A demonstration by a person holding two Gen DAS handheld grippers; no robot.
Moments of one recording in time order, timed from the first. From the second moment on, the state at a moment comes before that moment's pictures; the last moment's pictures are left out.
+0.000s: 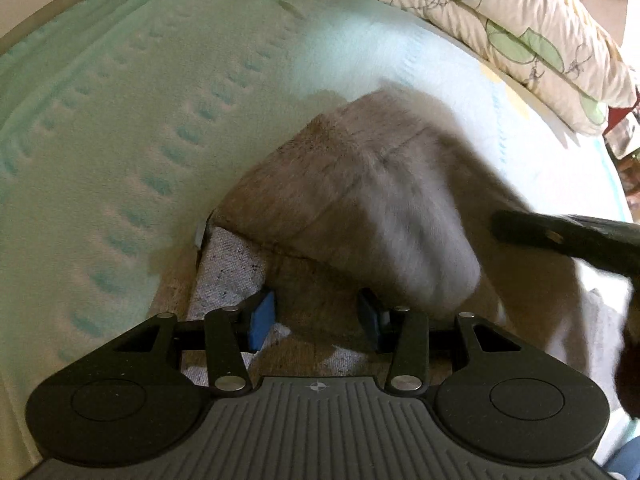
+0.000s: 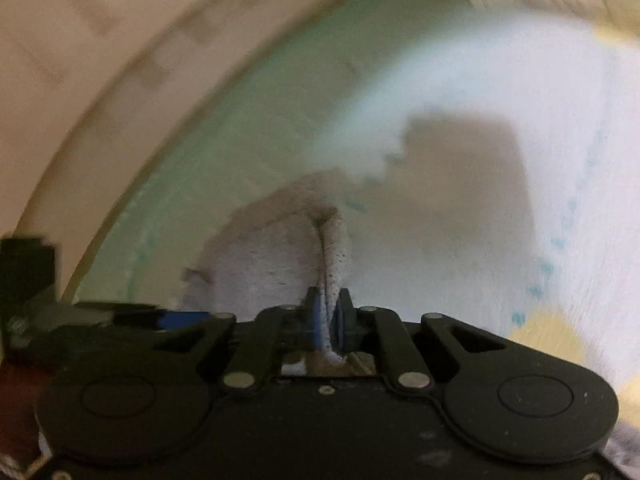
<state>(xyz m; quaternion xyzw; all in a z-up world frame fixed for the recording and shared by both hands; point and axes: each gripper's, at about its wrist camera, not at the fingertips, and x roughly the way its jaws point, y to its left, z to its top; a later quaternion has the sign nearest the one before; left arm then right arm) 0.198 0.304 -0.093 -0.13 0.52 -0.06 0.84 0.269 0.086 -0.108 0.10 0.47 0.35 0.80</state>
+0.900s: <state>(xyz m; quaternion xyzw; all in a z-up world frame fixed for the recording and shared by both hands) 0.193 0.339 -0.020 -0.12 0.45 0.00 0.88 0.109 0.169 -0.097 -0.15 0.42 0.49 0.75</state>
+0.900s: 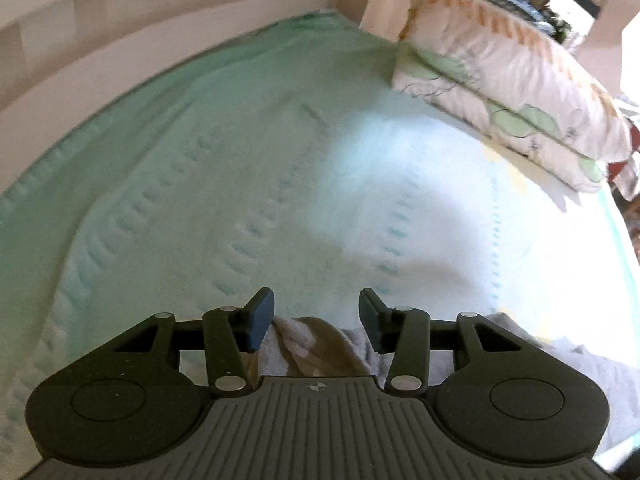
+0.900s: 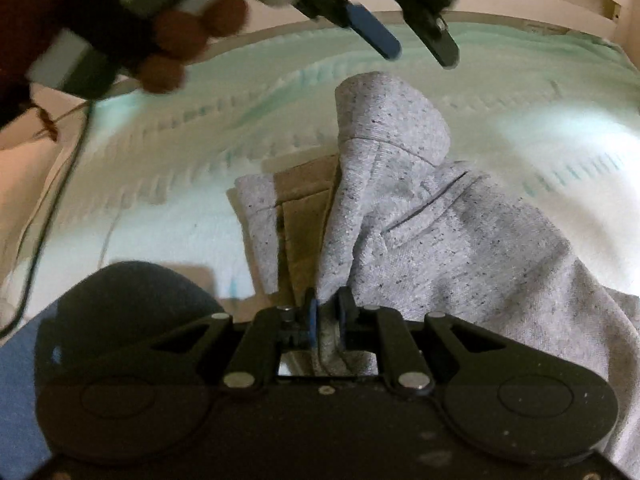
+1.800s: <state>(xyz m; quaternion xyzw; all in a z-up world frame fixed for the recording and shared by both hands) 0.137 0.352 -0.098 -0.15 0.47 -0.06 0.87 0.240 0.106 -0.068 0.06 0.45 0.44 0.77</state>
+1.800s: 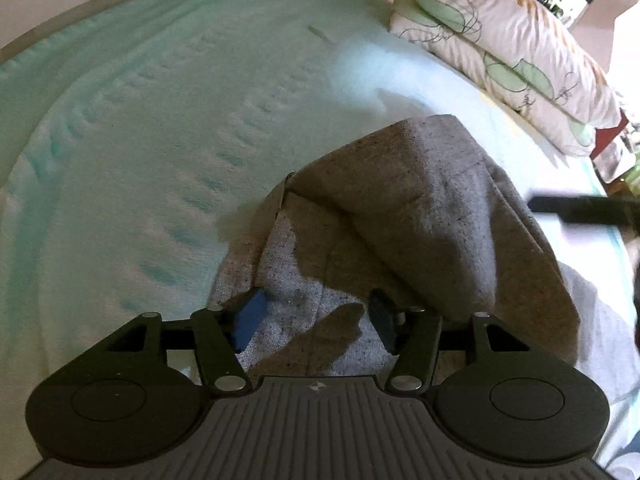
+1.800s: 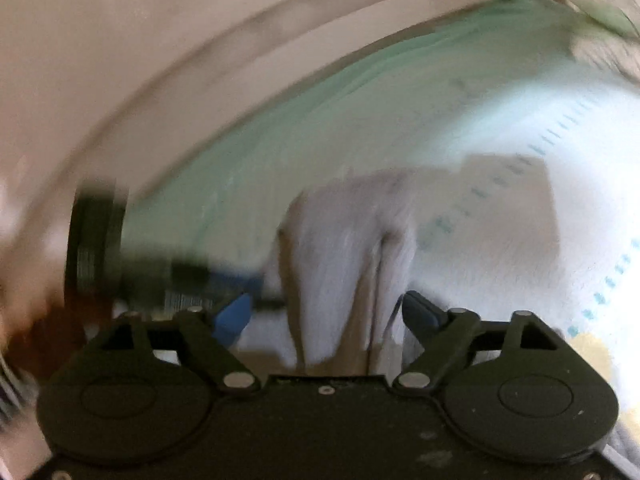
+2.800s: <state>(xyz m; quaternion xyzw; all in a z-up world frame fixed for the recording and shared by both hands) 0.127 0.364 -0.099 -0.19 0.45 -0.07 0.87 0.368 0.235 -0.100 0.21 0.55 0.55 0.60</state>
